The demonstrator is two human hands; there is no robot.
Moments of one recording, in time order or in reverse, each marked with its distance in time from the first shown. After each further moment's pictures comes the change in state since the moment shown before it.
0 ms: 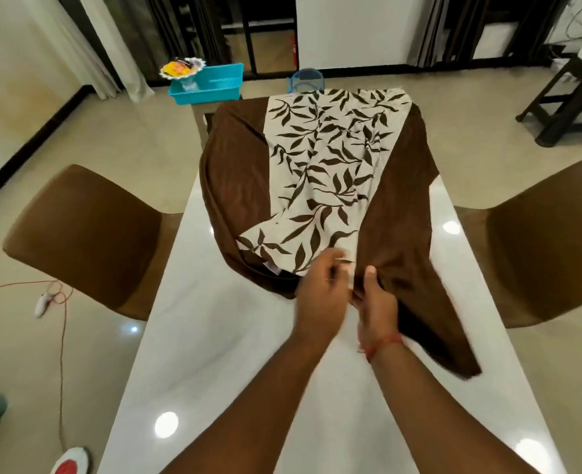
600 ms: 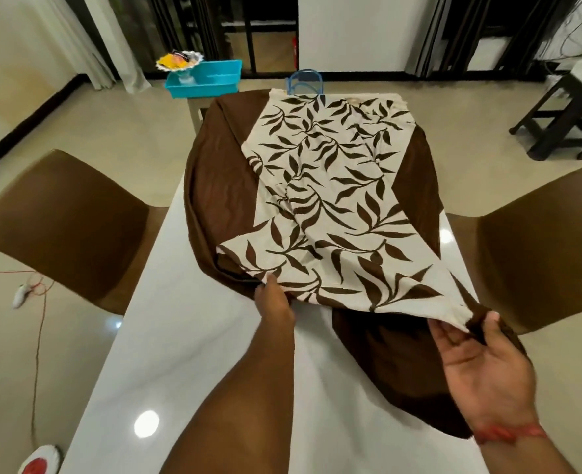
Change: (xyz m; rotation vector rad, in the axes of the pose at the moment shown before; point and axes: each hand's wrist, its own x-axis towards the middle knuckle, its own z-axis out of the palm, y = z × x) left_hand 0.068 -0.139 0.015 -0.835 0.574 -0.820; right_hand -0.030 -0.036 -0.130 0.581 -0.120 -0.170
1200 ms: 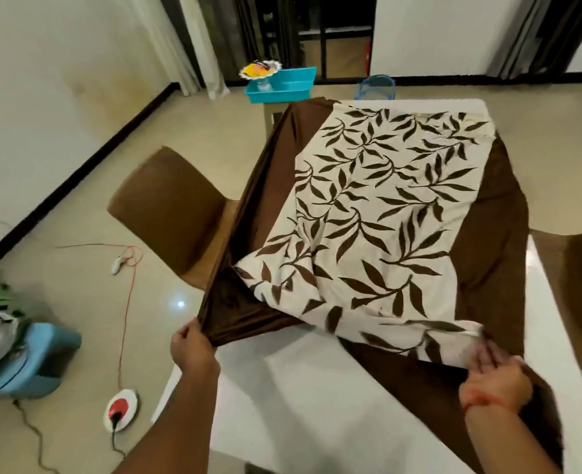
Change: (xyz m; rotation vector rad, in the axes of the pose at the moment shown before) left_hand -0.030 0.105 -0.268 -0.086 0.472 0.377; right_hand 0.050 0.092 -0.048 -0.102 0.462 0.004
